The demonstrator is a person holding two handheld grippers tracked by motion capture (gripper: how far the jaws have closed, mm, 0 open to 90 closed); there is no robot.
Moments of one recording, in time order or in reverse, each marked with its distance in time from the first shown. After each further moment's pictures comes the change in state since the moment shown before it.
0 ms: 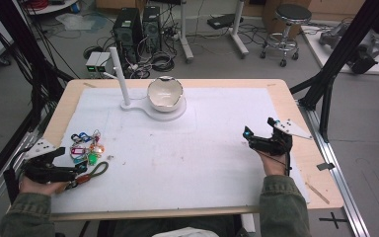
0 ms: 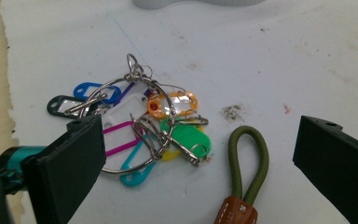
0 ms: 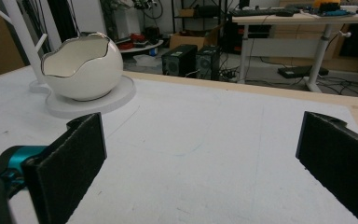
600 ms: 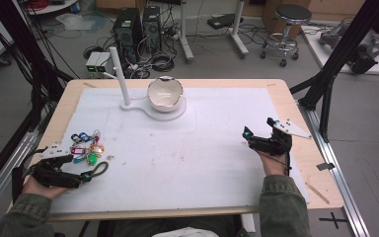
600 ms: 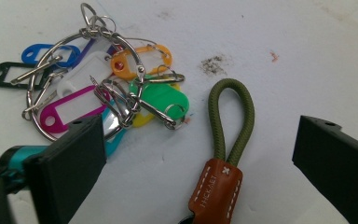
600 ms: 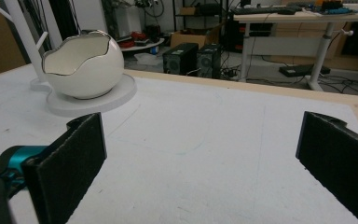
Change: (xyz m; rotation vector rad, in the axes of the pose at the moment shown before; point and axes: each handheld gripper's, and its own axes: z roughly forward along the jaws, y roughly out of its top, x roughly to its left) left arm -0.007 -0.005 0.012 0.178 -0.086 0.080; right arm 0.000 0.000 0.001 0.008 0.002 0.000
